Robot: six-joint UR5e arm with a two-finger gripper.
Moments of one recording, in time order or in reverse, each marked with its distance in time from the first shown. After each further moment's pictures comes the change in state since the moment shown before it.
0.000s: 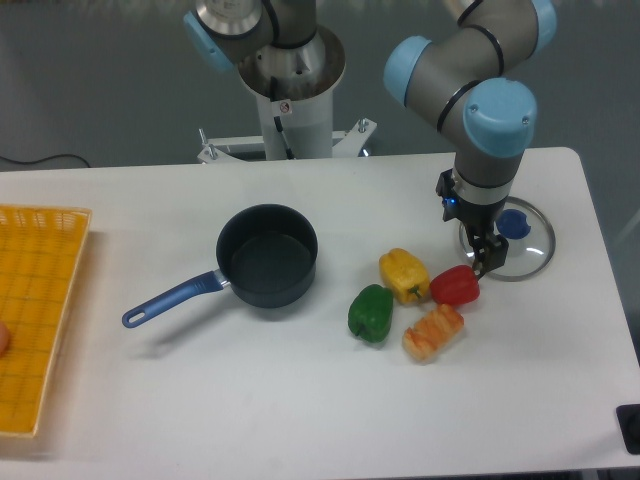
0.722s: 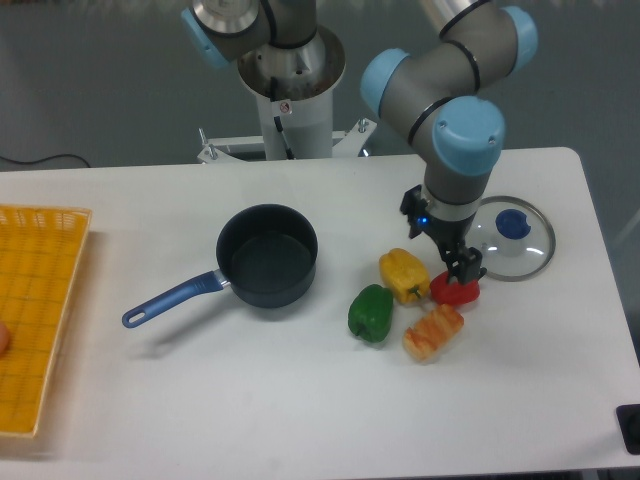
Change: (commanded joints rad) arm -0.072 -0.012 -0.041 0.011 -0.084 -0.457
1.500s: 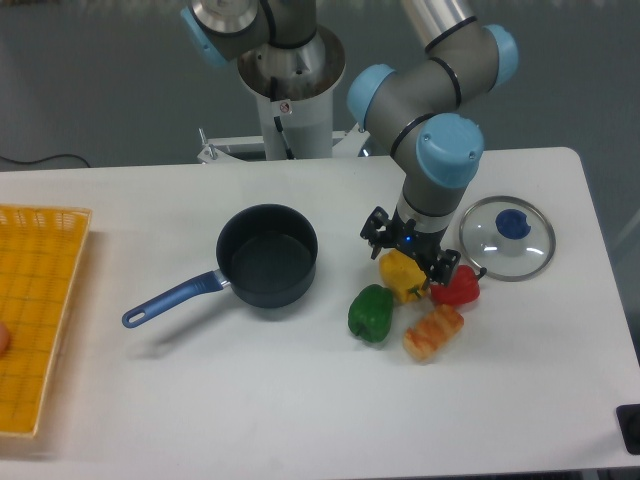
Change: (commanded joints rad) arm -0.012 -0.008 -0.080 0.086 -0.094 -0.279
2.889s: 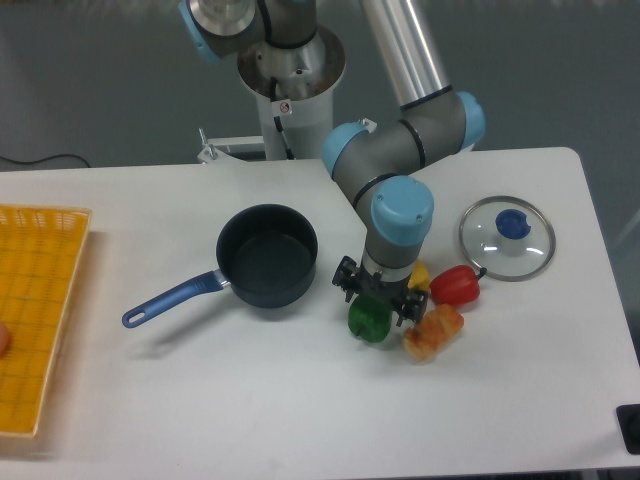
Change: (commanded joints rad) arm -0.112 -0.149 0.006 0.170 0.094 -0.153
